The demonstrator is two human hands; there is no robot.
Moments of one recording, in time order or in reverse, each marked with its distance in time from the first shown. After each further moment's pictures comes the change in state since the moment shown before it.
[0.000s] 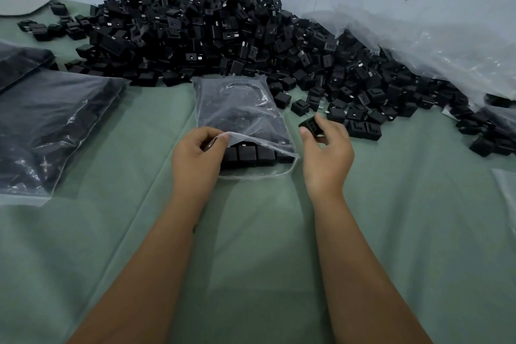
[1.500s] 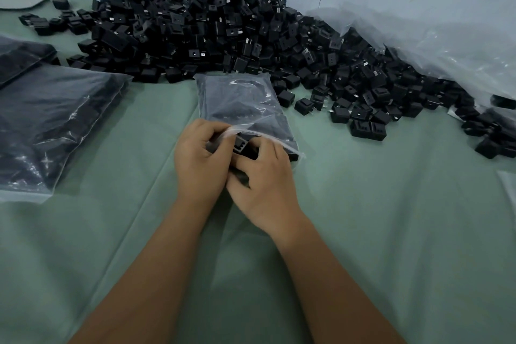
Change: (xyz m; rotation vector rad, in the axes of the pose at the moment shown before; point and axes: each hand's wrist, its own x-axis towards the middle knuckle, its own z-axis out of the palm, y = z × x) left_hand -0.005 0.002 0.000 0.119 0.095 0.376; right_hand -0.070 -0.035 0.024 -0.464 -0.560 -0.471
